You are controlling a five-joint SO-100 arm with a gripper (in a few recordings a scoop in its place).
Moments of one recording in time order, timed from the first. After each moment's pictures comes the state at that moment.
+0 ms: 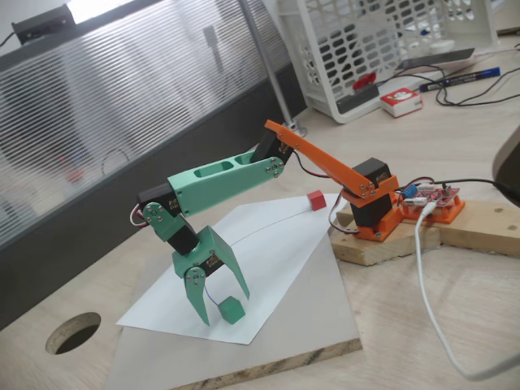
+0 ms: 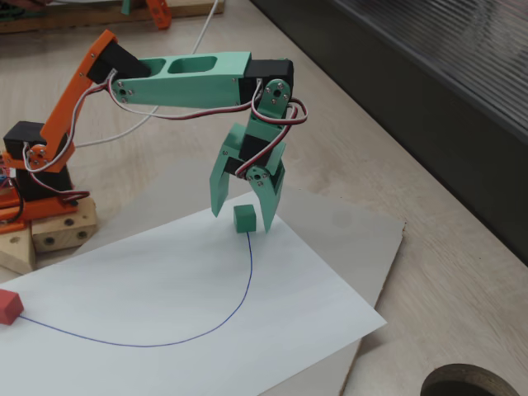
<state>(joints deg) -25.5 51.6 48.5 114.3 104.3</state>
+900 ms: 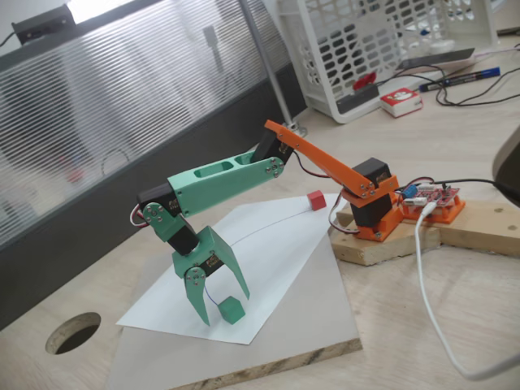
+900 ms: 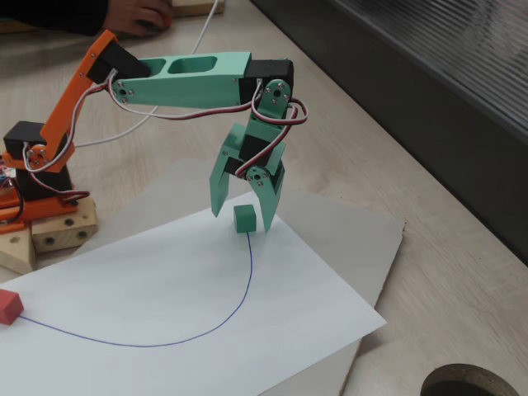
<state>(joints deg) -25.5 51.6 48.5 114.3 104.3</state>
